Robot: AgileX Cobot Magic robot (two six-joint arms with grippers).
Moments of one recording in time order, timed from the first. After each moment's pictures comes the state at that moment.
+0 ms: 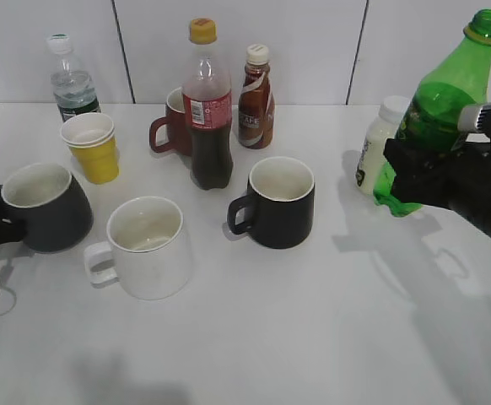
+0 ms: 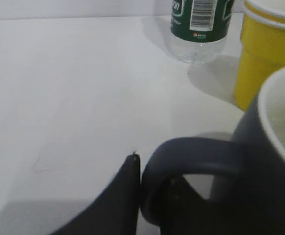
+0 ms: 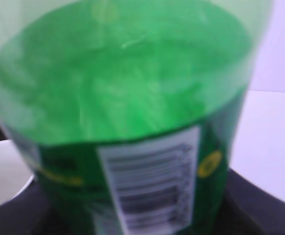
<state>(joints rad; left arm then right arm) 0.06 2.09 -0.44 0.13 -1.21 -0.03 0.25 1.76 -0.39 -0.09 -1.13 0.12</state>
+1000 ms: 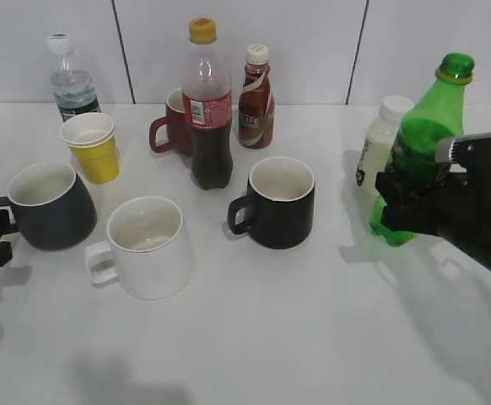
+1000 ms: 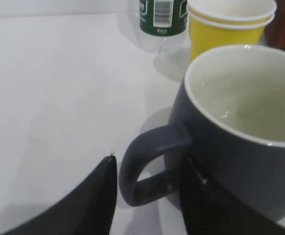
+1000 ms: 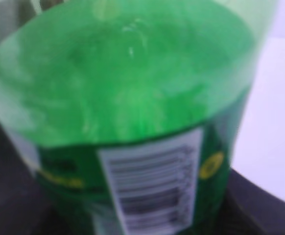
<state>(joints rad) 0.06 1.93 -0.25 0.19 -1.21 -0.04 0.25 1.88 -0.39 -0.09 -1.14 0.09</state>
